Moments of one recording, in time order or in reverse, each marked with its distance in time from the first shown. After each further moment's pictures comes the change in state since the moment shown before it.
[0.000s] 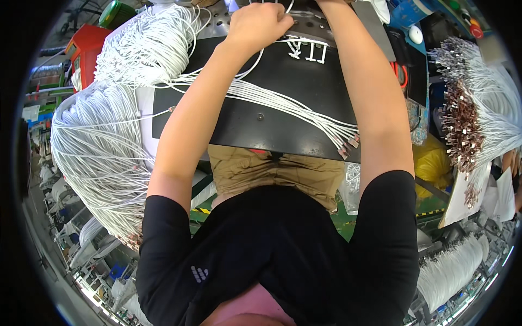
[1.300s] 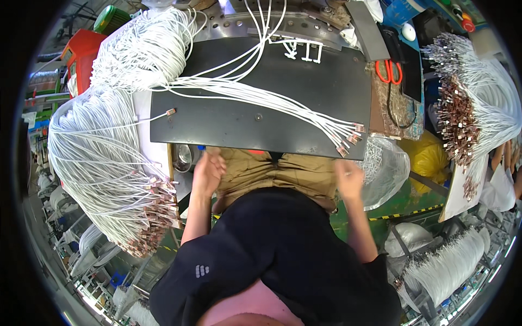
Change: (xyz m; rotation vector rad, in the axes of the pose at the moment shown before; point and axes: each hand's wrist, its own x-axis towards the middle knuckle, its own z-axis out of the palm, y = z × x) left_hand -0.348 -0.031 -0.005 -1.831 -0.141 -1.021; right_hand -0.511 -0.151 -0.114 -0.267 -0.145 0.743
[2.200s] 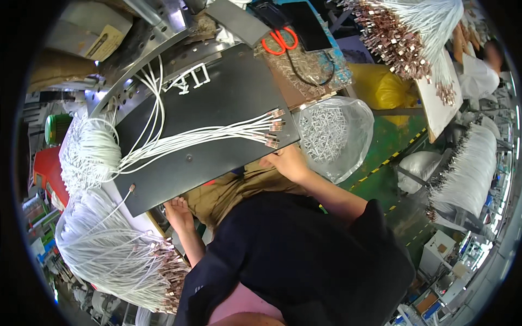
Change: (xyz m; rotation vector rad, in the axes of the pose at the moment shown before) left_hand 0.027 -0.008 -0.032 -0.001 0.483 0.221; right_hand 0.026 -0.073 0.016 0.571 -0.268 0.285
